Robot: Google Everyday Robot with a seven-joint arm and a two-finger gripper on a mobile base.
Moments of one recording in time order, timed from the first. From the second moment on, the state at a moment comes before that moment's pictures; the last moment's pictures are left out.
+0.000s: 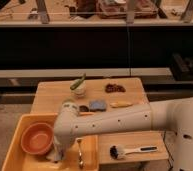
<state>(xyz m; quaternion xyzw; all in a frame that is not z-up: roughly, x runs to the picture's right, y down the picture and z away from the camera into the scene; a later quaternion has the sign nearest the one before) -0.164 0.288 0.680 -0.13 -0.36 -0.68 0.62</state>
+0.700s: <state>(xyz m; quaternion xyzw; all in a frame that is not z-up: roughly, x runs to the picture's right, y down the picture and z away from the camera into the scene) -0.129 0.347 0.648 -0.15 -0.37 -0.67 0.63</state>
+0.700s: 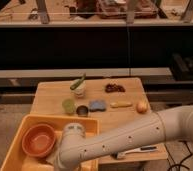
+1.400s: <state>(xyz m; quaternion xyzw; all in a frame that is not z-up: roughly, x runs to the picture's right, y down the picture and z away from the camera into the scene) -0.079 0.283 0.704 -0.15 -0.34 -0.63 0.68</state>
